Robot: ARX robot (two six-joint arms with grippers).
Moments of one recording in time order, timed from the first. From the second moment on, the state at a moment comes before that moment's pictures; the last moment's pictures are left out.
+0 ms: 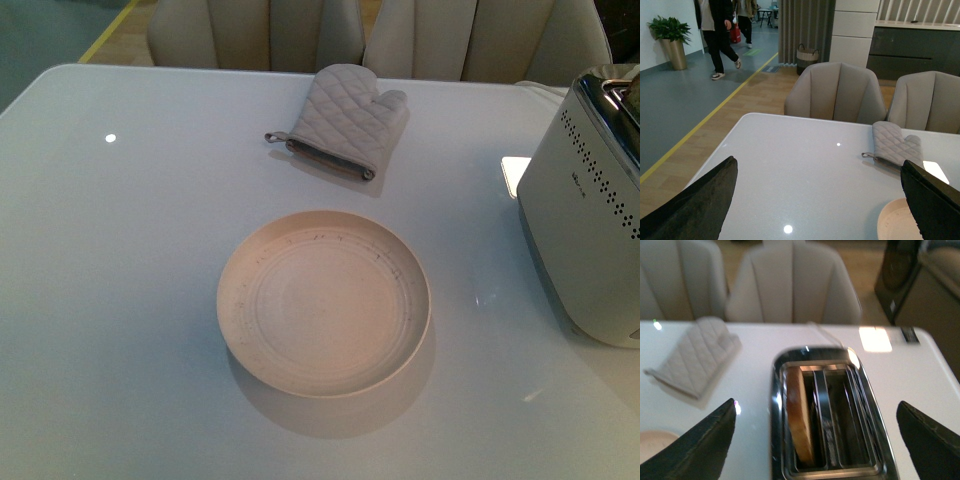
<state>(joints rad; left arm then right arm) 0.00 0.01 0.01 0.00 0.00 -0.01 -0.02 1.02 0.44 0.42 0.02 -0.02</state>
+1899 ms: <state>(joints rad) 0.00 0.01 0.01 0.00 0.00 -0.01 0.00 0.02 0.02 0.01 0.00 -0.01</state>
